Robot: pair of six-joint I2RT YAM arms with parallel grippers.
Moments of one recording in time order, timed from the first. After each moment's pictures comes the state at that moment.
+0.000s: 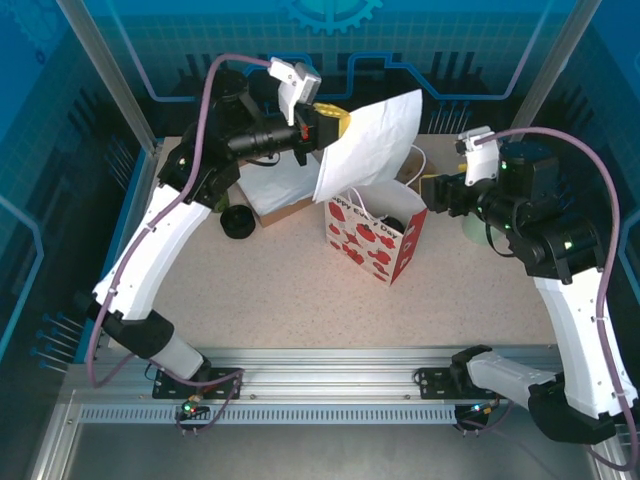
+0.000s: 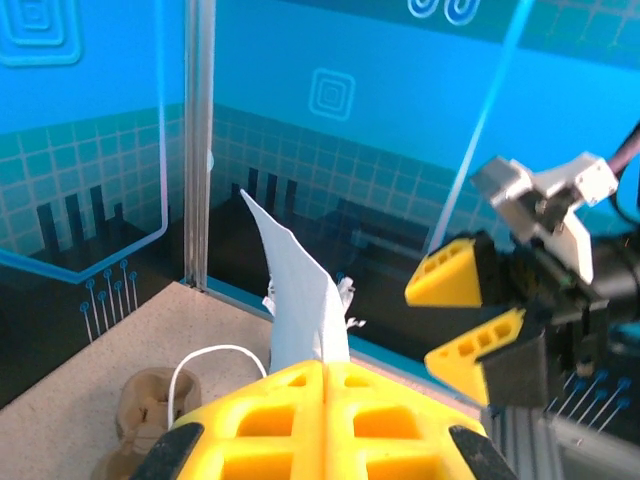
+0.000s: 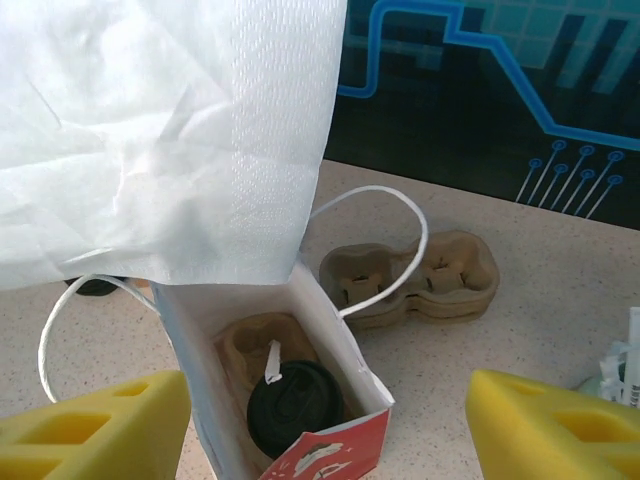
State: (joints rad) left arm -0.53 1.58 2.02 -0.50 0.62 -0.09; right arm 0.31 1.08 1.66 -1.04 -0.03 0.03
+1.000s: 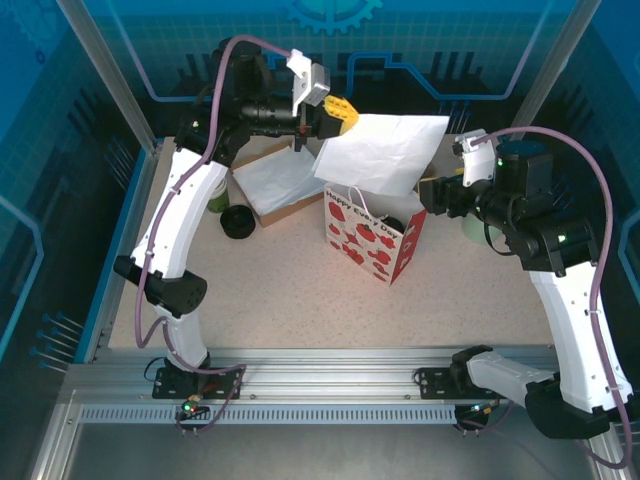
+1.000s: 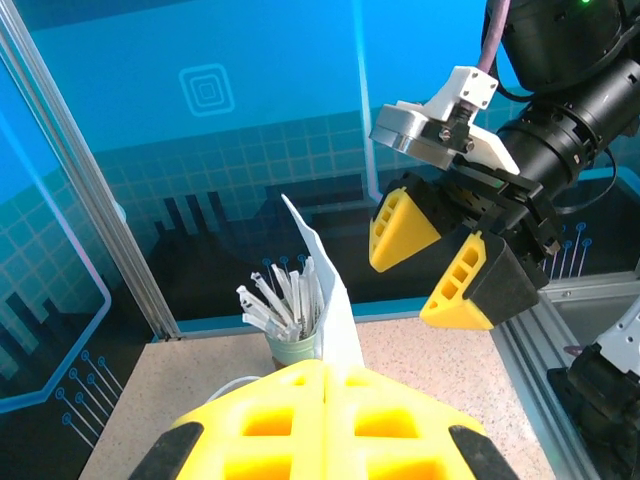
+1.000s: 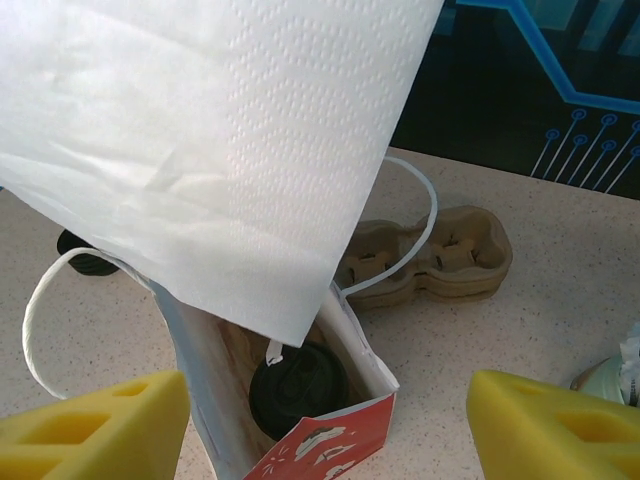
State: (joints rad) left arm -0.43 1.87 2.43 -0.75 1.02 0.36; right arm 0.28 1.10 1.64 -1.05 -0.08 0.02
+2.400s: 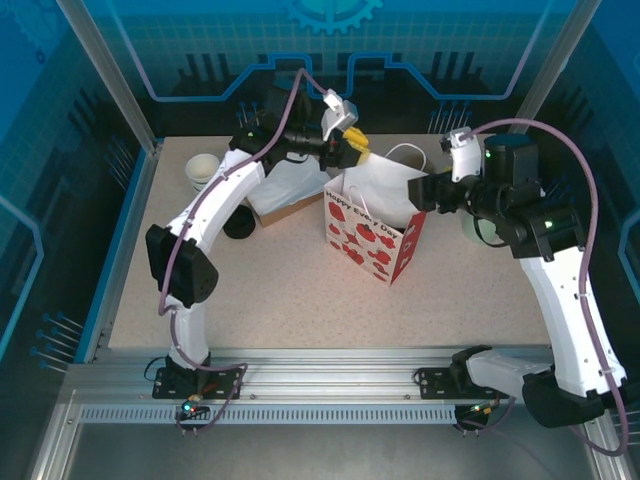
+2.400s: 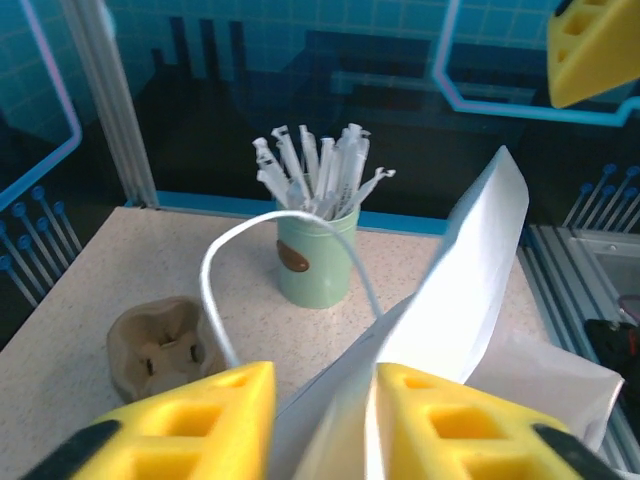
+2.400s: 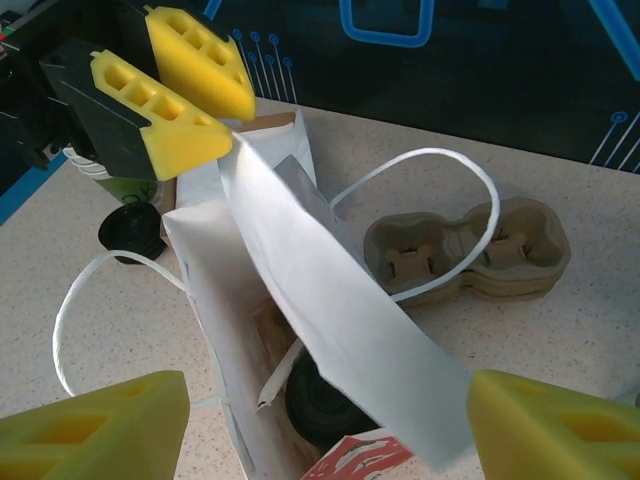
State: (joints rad) left arm -0.42 1.97 2.06 -0.52 0.92 0.30; right arm 0.29 1.16 1.64 -1.04 -0.17 0.04
